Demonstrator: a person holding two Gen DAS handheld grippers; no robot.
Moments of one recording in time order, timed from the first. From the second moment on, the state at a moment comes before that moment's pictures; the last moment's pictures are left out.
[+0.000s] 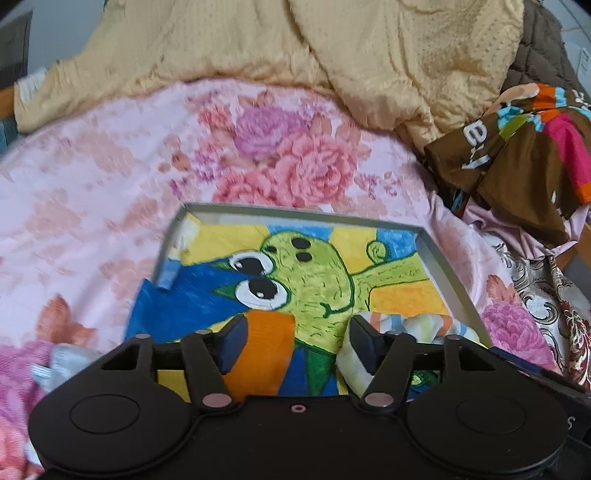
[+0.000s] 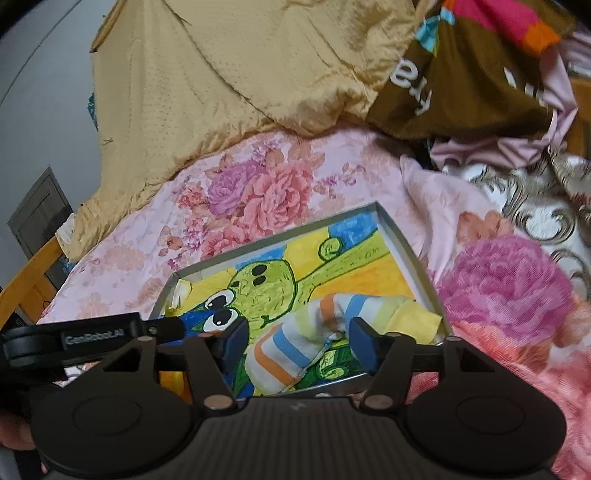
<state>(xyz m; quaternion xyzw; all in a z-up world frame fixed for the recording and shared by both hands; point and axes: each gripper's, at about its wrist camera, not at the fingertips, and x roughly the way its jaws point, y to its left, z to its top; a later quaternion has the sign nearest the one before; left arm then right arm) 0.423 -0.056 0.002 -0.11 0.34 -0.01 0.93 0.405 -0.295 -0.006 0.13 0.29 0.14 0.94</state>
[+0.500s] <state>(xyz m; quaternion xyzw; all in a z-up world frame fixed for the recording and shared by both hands) 0.332 -0.054 0.050 -0.09 0.23 0.00 0.97 0.339 -0.313 0.033 0.12 0.21 0.12 0.96</state>
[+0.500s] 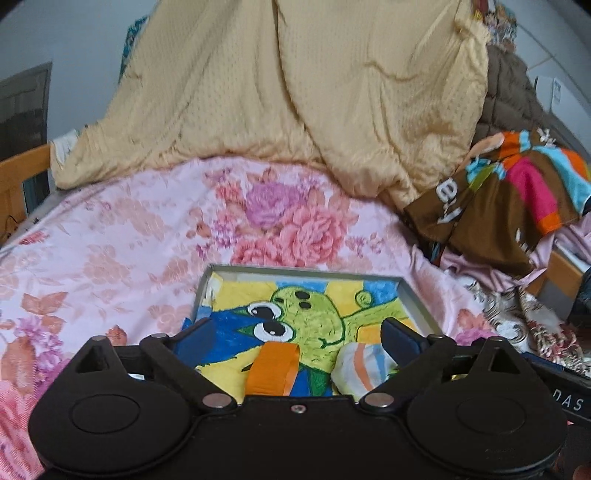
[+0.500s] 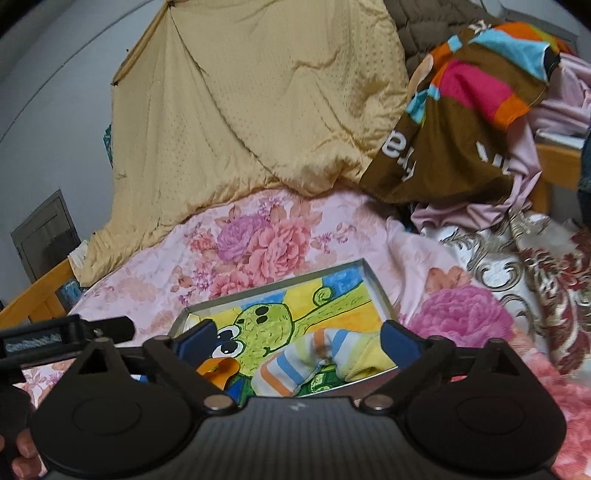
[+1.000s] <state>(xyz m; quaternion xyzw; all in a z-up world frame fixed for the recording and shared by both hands) 0.236 -0.046 0.041 -0.11 0.21 0.00 0.97 0.256 -0.333 0.025 0.12 0.17 0.12 0.97</state>
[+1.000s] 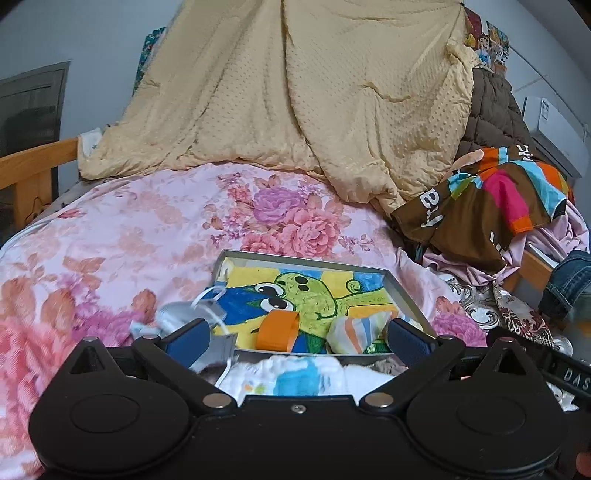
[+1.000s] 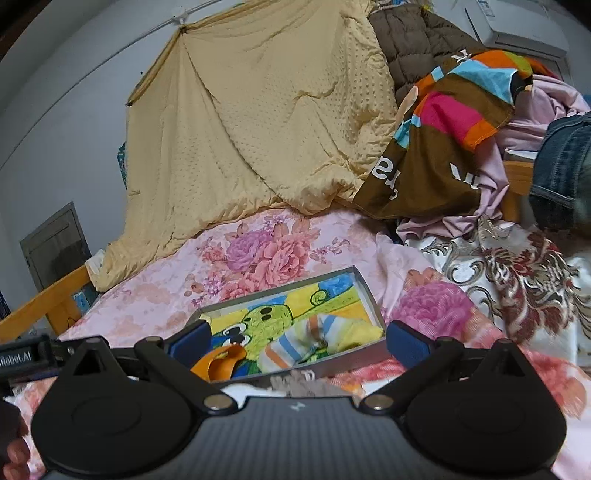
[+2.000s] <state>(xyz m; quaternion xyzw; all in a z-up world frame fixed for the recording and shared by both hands) 0.119 -0.041 -0.012 -0.10 0.22 0.00 0.97 0.139 -0.295 -0.001 0.02 0.20 0.02 0.98</state>
